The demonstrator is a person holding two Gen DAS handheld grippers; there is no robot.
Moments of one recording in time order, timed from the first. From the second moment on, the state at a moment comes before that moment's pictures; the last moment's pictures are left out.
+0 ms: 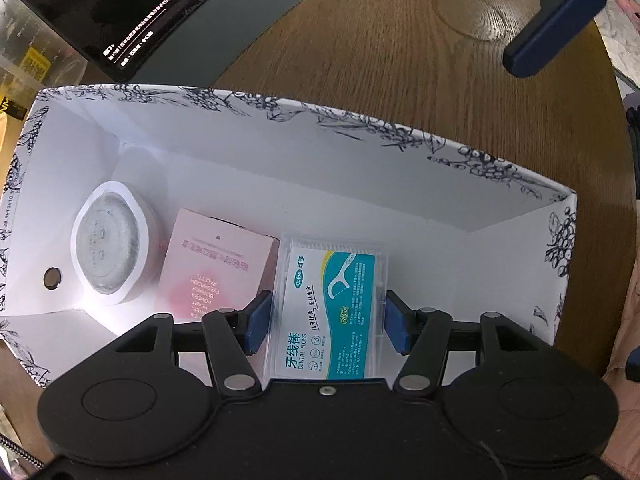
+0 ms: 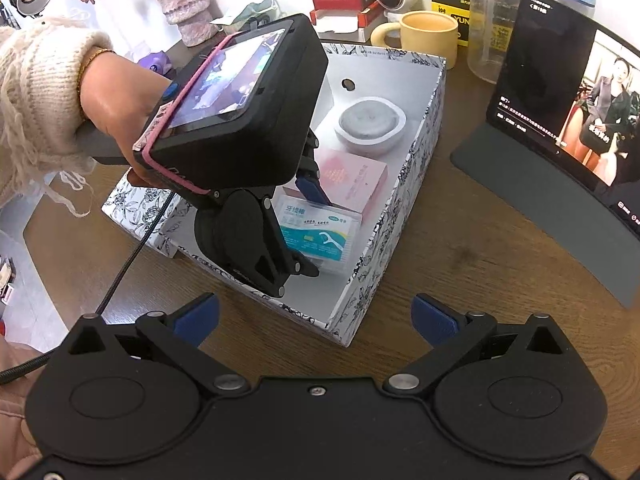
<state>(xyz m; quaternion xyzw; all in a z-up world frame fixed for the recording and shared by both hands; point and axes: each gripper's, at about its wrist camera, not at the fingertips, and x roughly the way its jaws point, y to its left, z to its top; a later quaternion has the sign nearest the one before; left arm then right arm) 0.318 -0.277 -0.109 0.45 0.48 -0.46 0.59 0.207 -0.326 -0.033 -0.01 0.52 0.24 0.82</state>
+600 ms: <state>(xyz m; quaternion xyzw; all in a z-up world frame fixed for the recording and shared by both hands) 0.317 -0.269 -0.104 0.45 0.47 -0.45 0.61 0.208 -0.320 -0.040 -0.01 0.52 0.24 0.82</state>
